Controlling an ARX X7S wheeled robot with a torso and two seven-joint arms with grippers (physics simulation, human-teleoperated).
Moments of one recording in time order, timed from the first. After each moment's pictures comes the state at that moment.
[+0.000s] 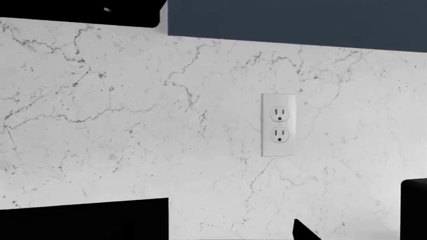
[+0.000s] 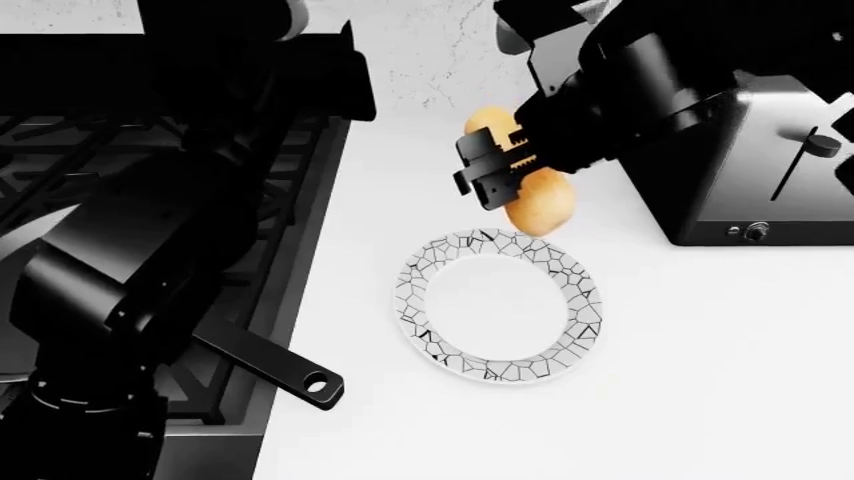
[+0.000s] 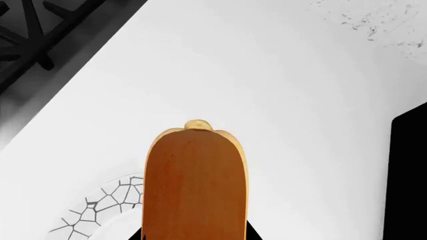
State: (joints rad) left arm -1.04 -0.30 0.33 0.08 -0.63 -0.62 -0.28; right arm 2.00 0.34 -1.51 0.61 1.94 1.18 0.43
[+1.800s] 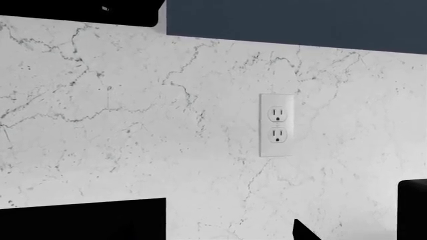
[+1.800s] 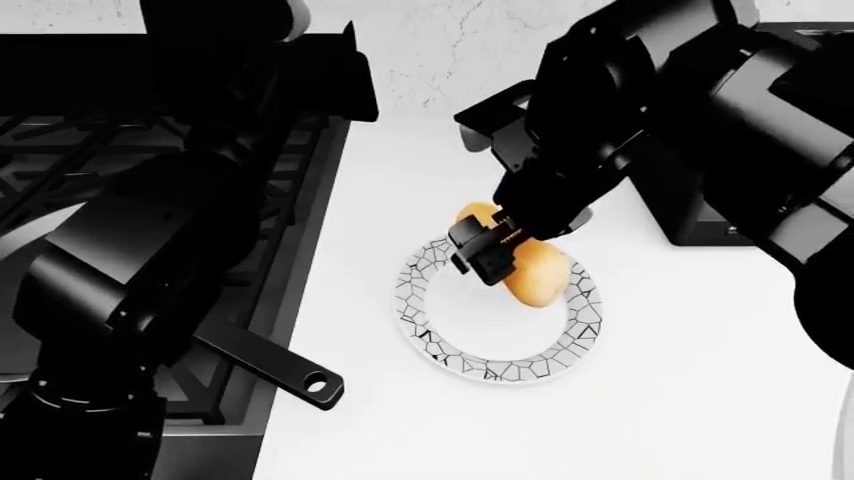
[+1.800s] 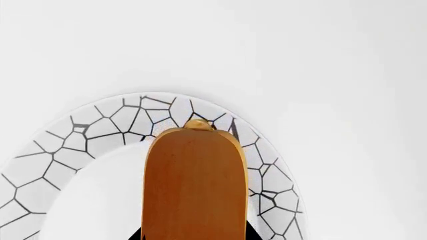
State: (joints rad) left arm -1.04 -0.31 0.35 0.08 -0.65 -0.60 -0.29; right arm 1.93 0.13 -1.73 0.83 1.66 1.32 -0.07
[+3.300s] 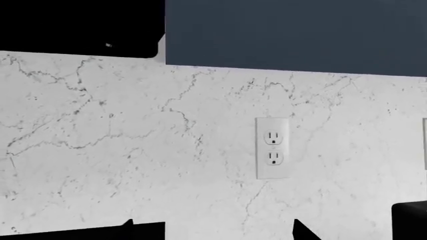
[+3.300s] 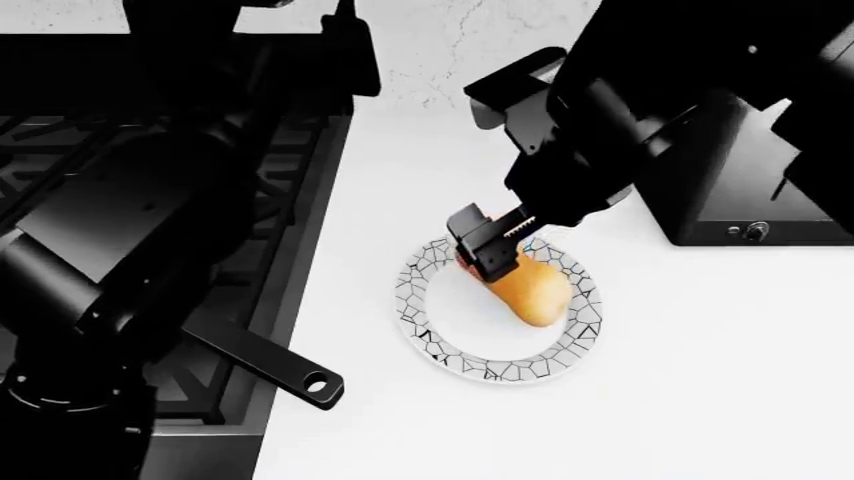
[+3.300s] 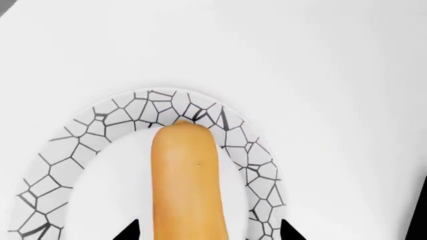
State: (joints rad) left arm -1.08 -0.31 0.35 0.16 -0.68 -0.64 -0.36; right arm 2.01 0.25 -1.64 0.67 1.97 1.37 0.32
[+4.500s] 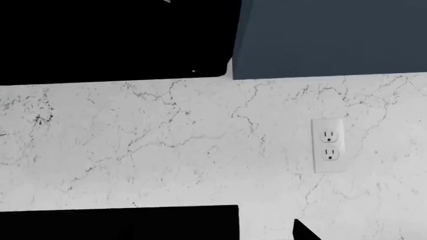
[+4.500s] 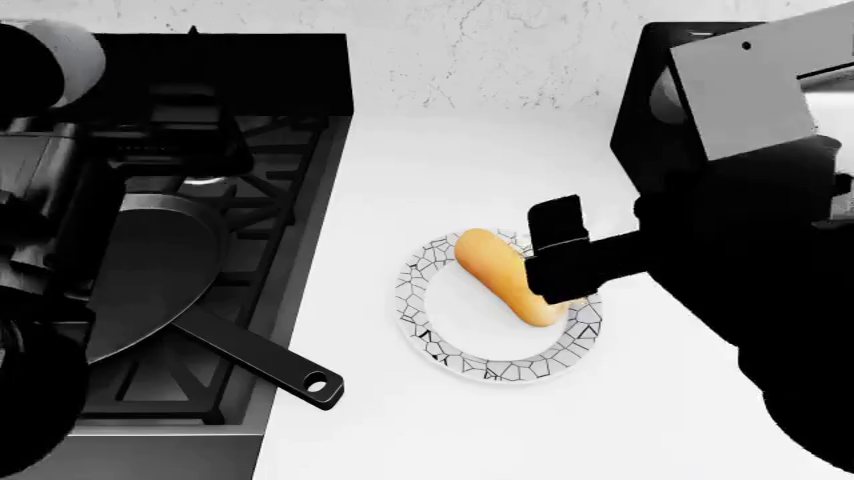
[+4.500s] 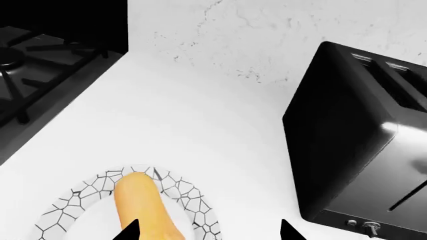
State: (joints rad) left arm -0.92 -0.59 0.01 0.81 -1.23 -1.07 -0.89; right arm 1.89 0.94 -1.36 -0.58 2.27 0.57 1.32
